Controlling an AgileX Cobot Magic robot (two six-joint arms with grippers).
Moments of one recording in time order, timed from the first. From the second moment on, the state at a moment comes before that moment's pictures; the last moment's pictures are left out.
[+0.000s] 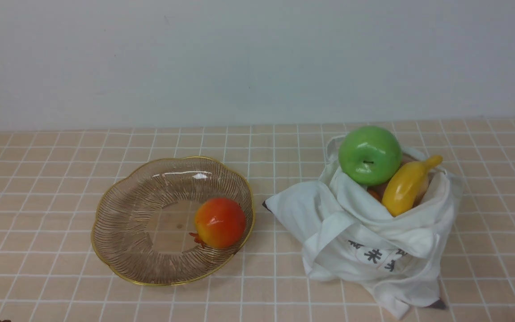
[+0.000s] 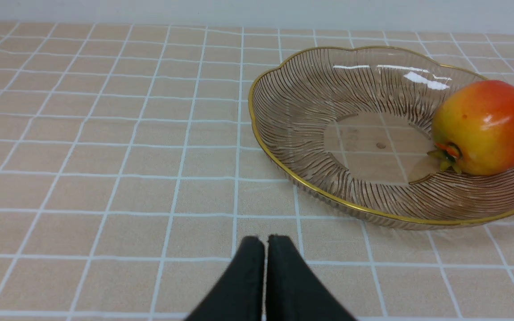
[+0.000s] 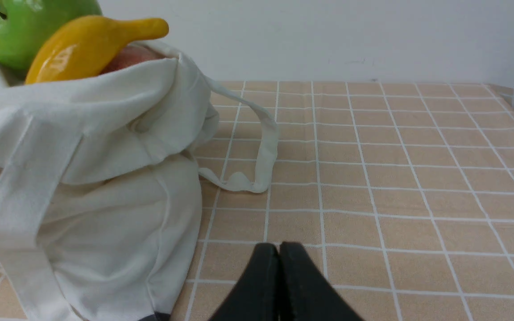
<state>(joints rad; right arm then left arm) 0.01 -0.01 0.02 -0.04 0.40 0.02 -0.03 -0.01 0.03 -0.07 0.39 -0.01</state>
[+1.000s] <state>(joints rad) 0.01 -0.01 0.03 0.20 0.24 0.14 -0.03 -0.01 0.03 -0.07 0.39 -0.01</state>
